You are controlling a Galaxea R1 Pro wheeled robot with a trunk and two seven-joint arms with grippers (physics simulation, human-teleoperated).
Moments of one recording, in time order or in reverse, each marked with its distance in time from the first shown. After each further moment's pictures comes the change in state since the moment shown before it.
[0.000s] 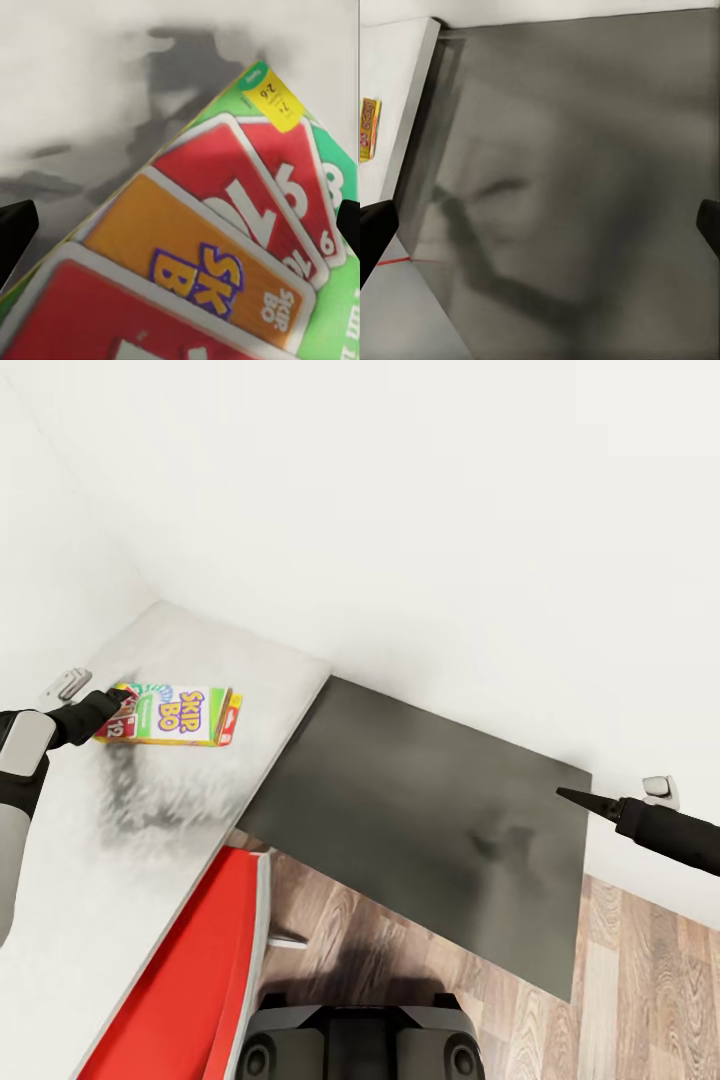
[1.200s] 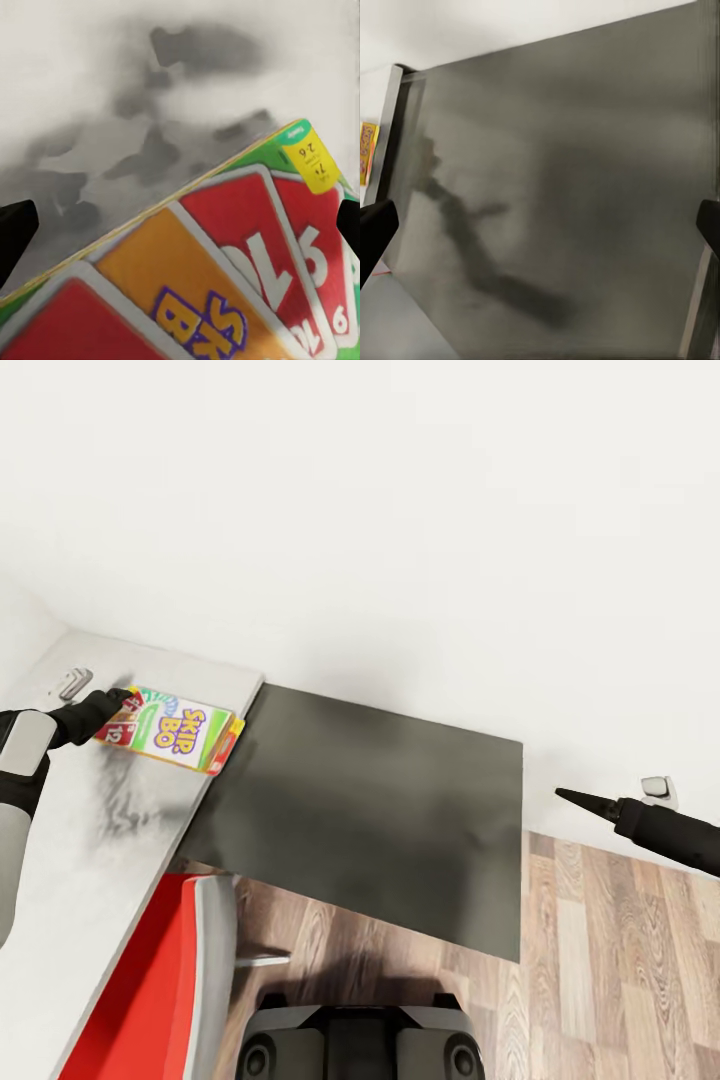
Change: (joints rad) left arm -0.001 -0.002 -0.001 0.000 -0.001 0.001 0.000; right arm 0.000 0.000 0.004 0.000 0.000 0.000 0.000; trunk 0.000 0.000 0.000
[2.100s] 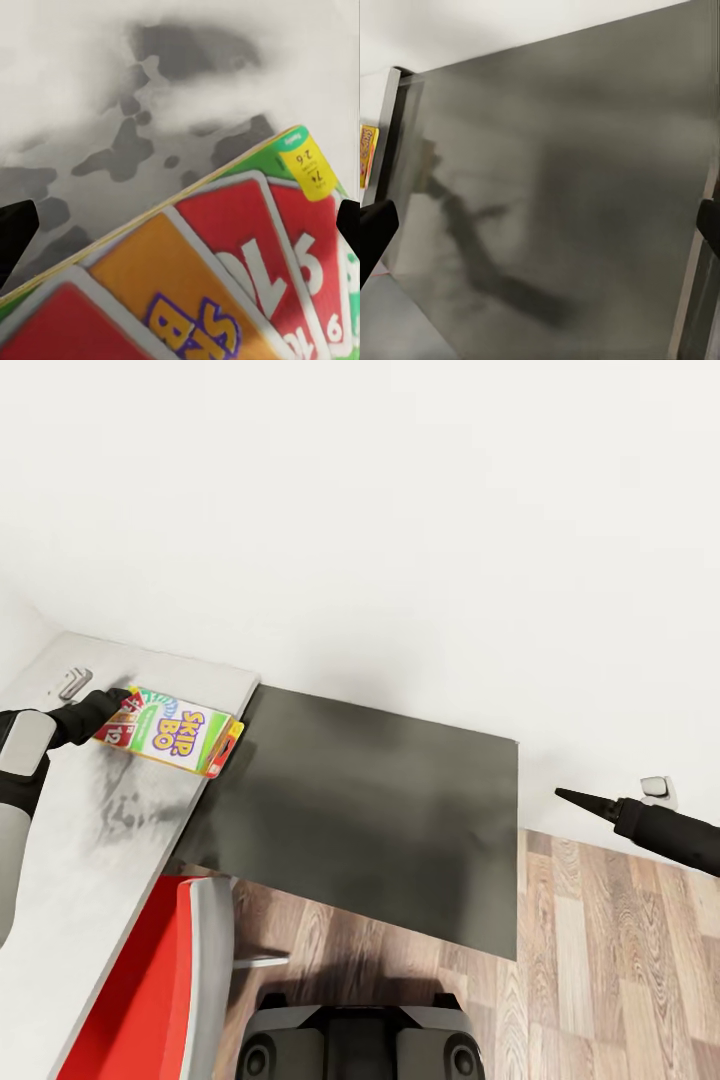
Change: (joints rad) left arm 0.000 0.001 0.001 -0.001 0.001 0.000 -0.002; right arm 0.000 0.000 0.001 0.000 0.000 0.000 0.000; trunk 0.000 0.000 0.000
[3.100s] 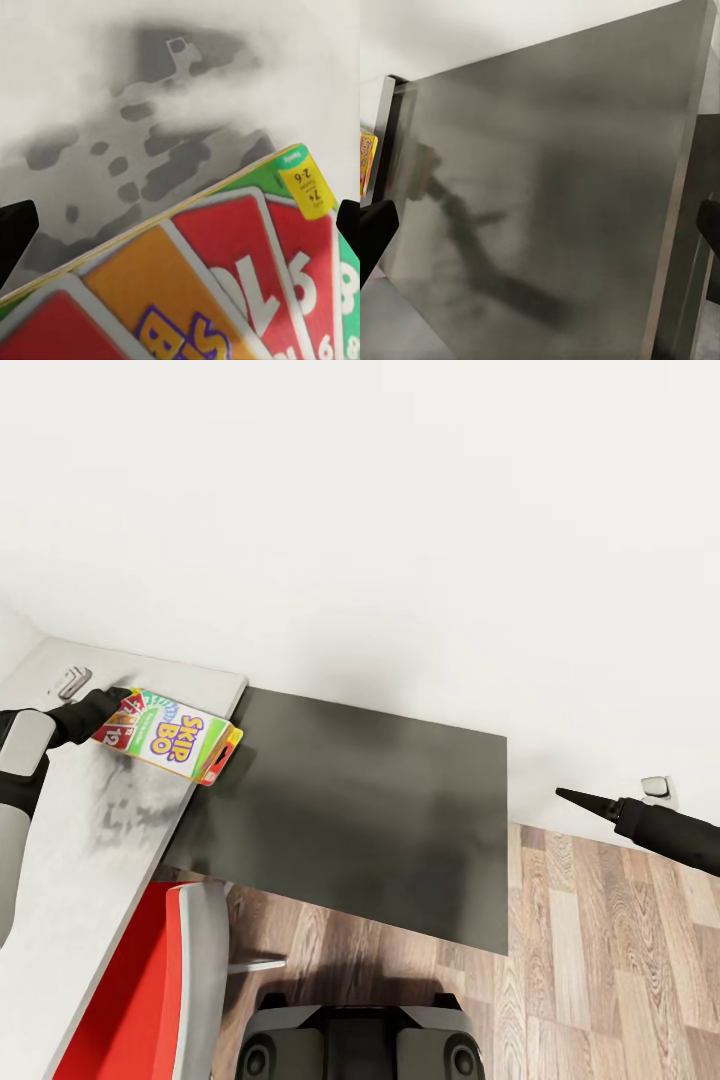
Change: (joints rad) left arm 0.003 0.000 0.000 -0.009 0.002 0.000 -0.003; right arm 0.000 0.000 -0.002 0.000 0.000 0.000 0.000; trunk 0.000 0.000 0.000
